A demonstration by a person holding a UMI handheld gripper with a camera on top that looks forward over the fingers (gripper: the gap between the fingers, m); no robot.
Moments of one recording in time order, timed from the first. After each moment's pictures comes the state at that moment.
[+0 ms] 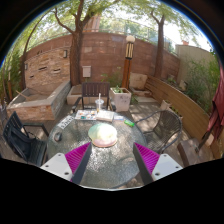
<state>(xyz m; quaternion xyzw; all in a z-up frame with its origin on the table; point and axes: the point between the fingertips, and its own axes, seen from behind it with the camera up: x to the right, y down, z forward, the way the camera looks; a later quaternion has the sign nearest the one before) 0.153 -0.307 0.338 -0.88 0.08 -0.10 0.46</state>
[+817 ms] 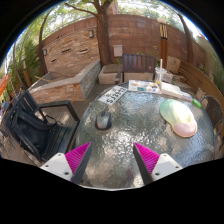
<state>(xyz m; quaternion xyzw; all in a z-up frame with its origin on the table) -0.131 -0.111 0.049 -0.92 0.00 0.03 0.39</state>
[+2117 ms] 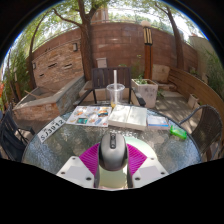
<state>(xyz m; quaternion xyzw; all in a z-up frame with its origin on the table) 0.173 0.076 0.058 -0.89 0.04 0.01 0.46</state>
